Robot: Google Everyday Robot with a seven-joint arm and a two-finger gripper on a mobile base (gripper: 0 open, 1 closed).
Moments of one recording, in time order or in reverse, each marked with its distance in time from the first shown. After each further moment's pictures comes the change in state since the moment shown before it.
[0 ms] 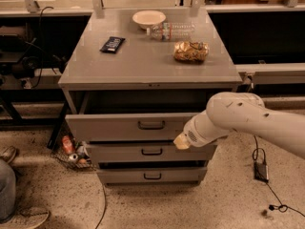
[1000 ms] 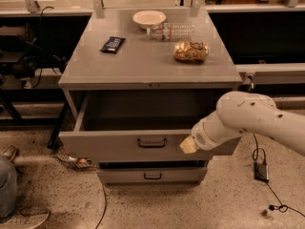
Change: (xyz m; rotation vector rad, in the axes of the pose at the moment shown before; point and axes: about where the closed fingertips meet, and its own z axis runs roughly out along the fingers) arm 0.028 0.000 -0.017 -0.027 0.047 0.044
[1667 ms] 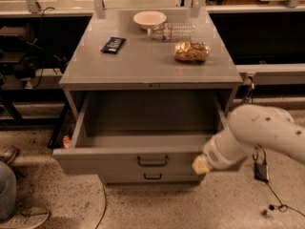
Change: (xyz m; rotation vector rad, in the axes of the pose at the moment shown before) arm 0.064 0.015 -0.013 -0.013 0.115 0.060
